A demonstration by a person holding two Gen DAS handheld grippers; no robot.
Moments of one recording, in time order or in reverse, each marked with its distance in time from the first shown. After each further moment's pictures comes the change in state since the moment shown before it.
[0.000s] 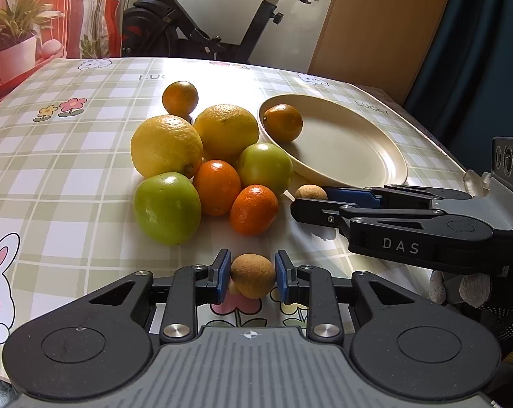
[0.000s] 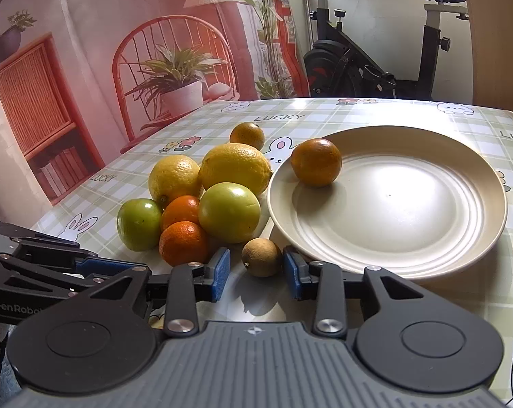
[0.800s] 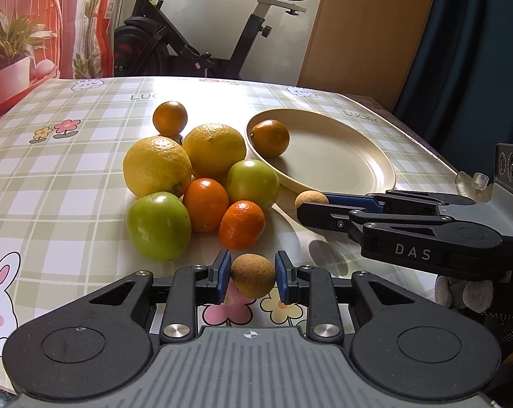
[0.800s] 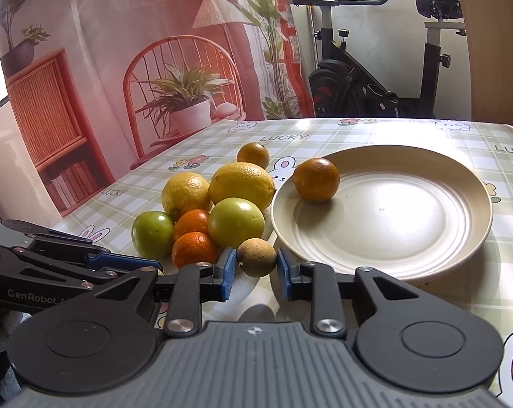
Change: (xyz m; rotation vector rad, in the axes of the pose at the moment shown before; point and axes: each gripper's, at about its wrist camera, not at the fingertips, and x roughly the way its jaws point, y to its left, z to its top) left arm -0.011 -0.007 0.003 0.049 -0.059 -0.015; right arm -0.025 -0.001 -0.001 -0.017 -0.084 0.026
